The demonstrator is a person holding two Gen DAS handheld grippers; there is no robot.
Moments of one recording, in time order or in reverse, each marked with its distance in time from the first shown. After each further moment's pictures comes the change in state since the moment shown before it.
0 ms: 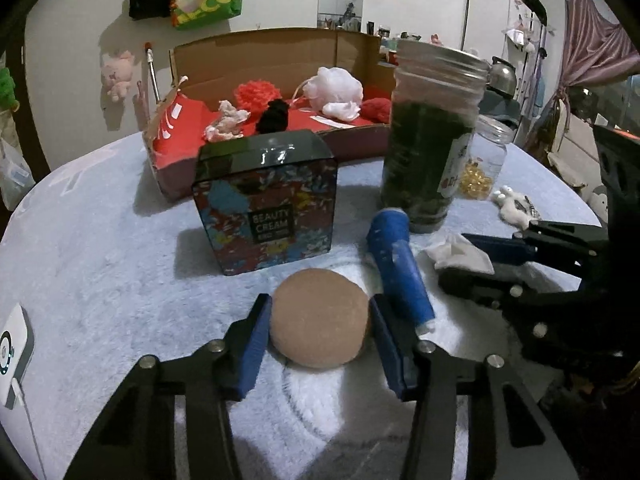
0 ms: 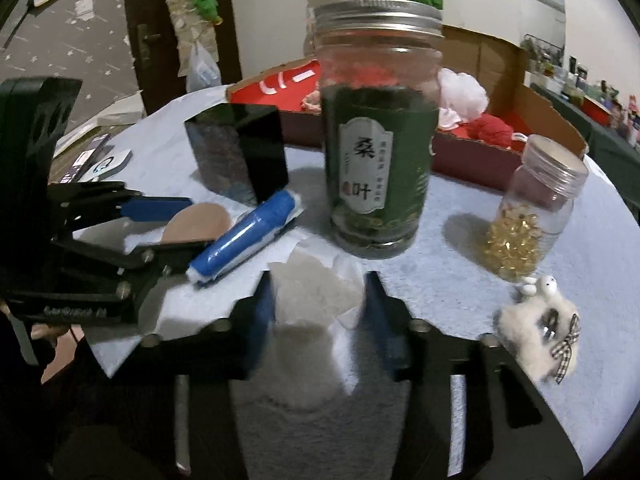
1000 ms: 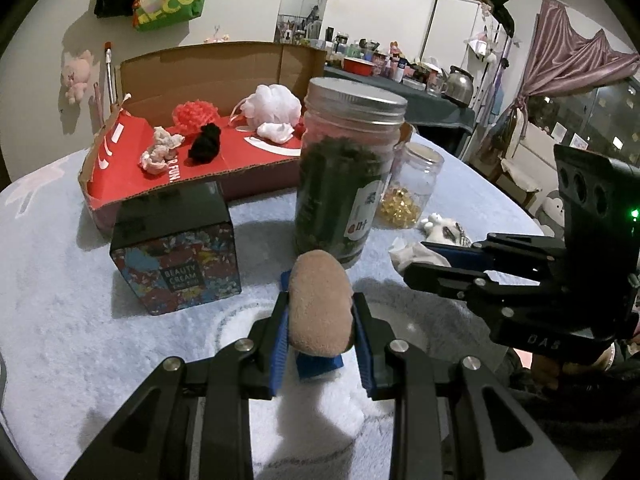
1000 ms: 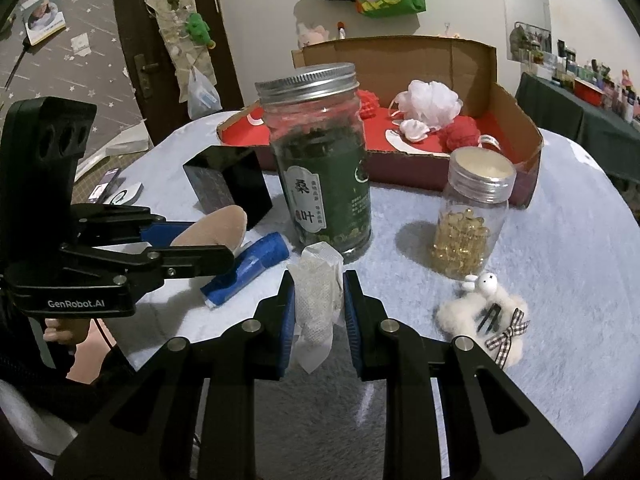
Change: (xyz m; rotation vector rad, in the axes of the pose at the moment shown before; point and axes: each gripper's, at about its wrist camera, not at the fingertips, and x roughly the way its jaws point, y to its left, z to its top) left arm -0.013 -0.032 0.027 0.003 -0.007 -0.189; right arm -0.037 -0.035 0.005 0.095 -0.024 0.034
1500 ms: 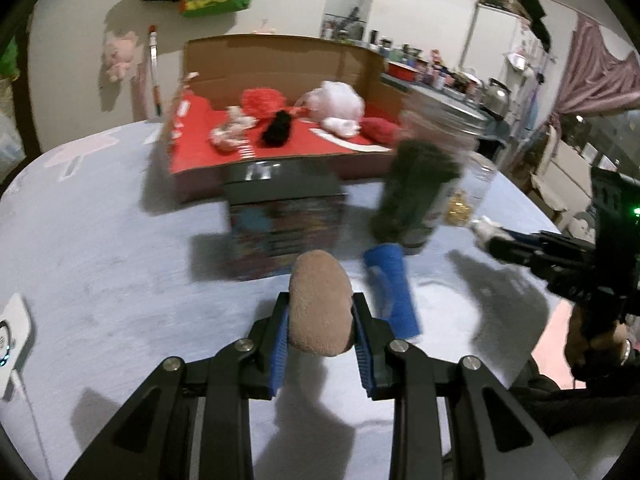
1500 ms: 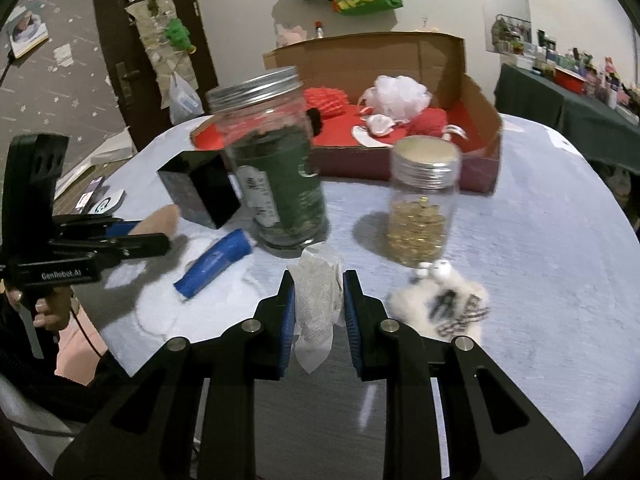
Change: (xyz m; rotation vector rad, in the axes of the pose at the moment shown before) left arm -0.025 0.051 -0.019 -0.107 -0.002 0.114; right arm -0.013 -0.028 -0.003 0.056 0.001 -0.057
